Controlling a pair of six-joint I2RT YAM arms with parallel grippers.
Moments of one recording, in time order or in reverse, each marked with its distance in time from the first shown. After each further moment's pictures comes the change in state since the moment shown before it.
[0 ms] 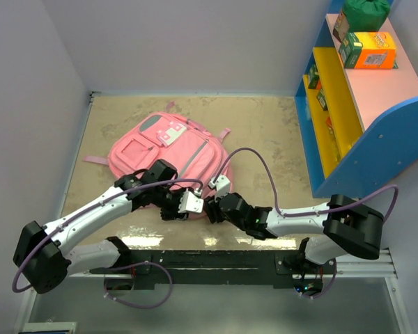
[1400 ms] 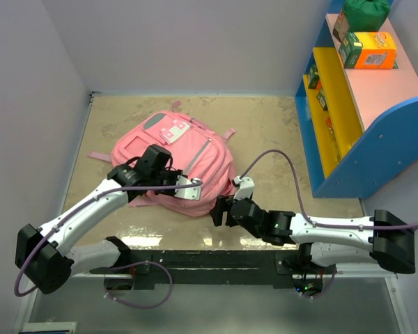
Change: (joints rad) left arm 0.078 0.024 0.125 0.020 -0.299 0.239; right arm 0.061 -0.318 0.014 -0.425 0.163 0.467
